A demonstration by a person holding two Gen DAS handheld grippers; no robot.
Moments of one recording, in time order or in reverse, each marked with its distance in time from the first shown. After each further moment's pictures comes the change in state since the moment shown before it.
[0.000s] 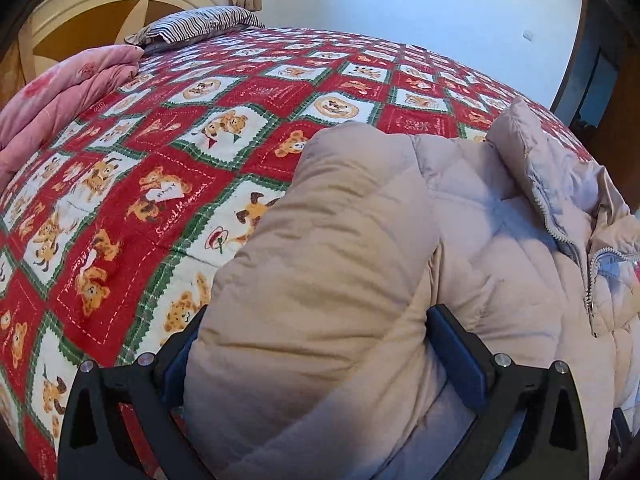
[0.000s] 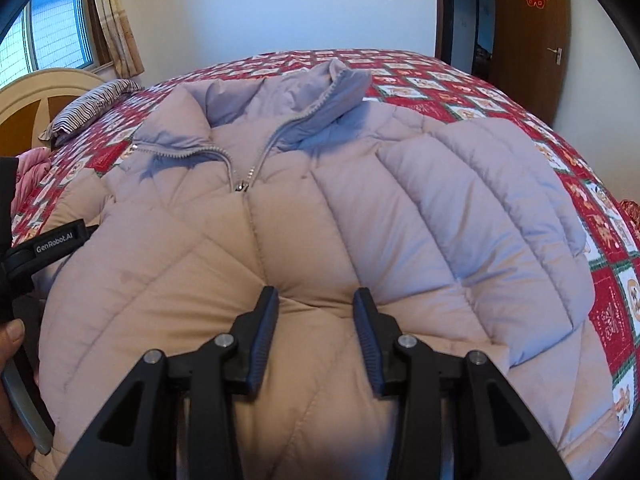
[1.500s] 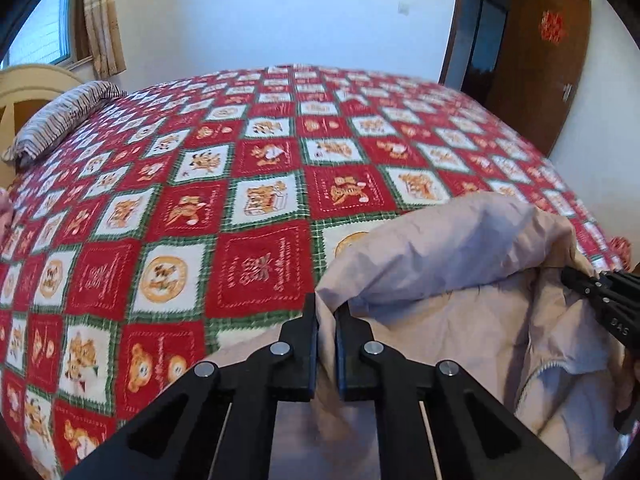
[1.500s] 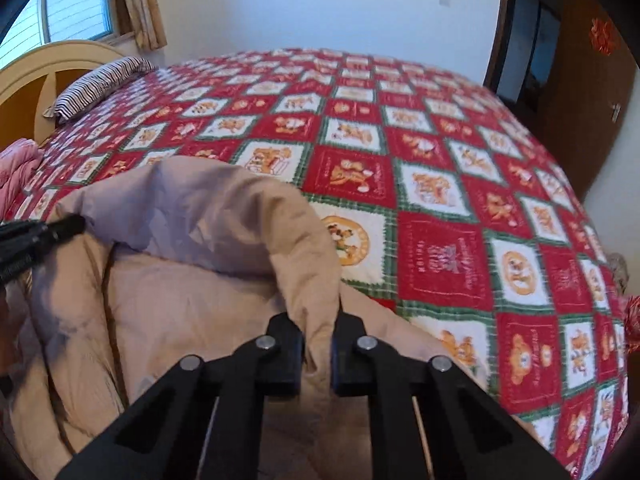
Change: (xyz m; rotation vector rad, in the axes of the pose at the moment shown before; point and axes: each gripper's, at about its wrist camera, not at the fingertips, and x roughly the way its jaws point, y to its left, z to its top) left arm 0.012 -0.104 0.130 0.337 -0.056 -0.300; right arm 0.086 -0.038 0.187 -0.206 0.033 0.065
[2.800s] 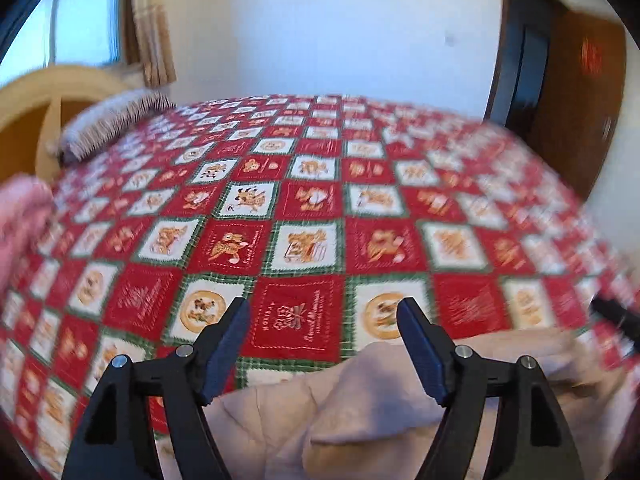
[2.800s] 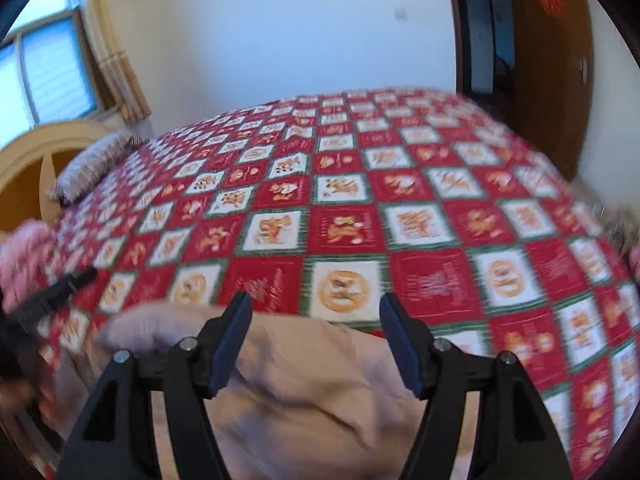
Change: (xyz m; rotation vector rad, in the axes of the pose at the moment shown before) left arm 0.004 -0.015 0.039 -0.052 -0.065 0.209; right arm -0.022 -0.008 0.037 0.252 -0.114 0.072
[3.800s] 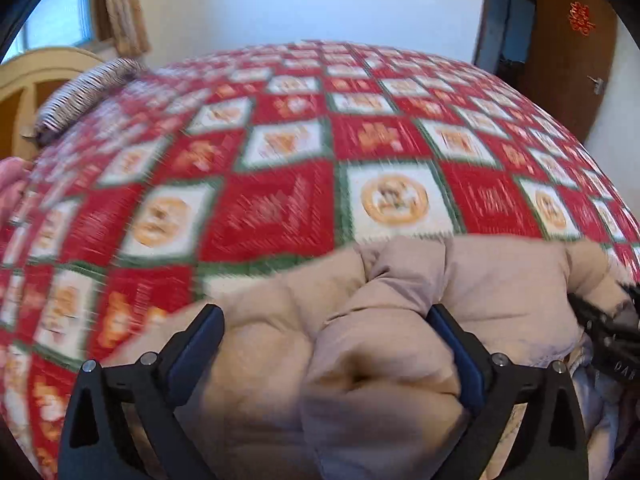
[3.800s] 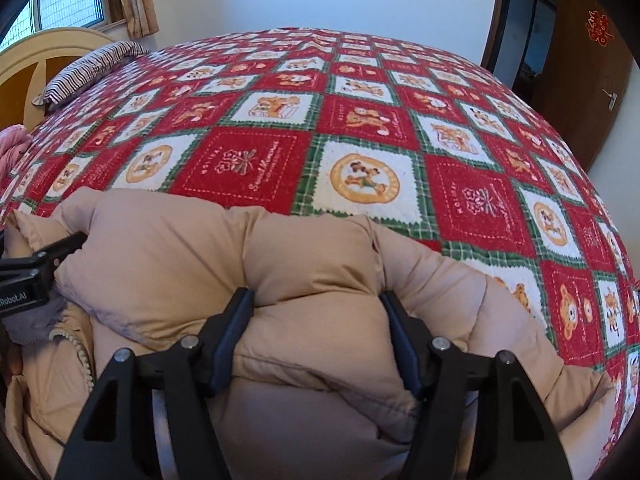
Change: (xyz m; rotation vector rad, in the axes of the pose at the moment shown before) left arm 0.027 0.003 -0.067 0.021 0.098 -0.040; right arm 0.064 0.010 -0.080 -0.225 0.169 -0.112
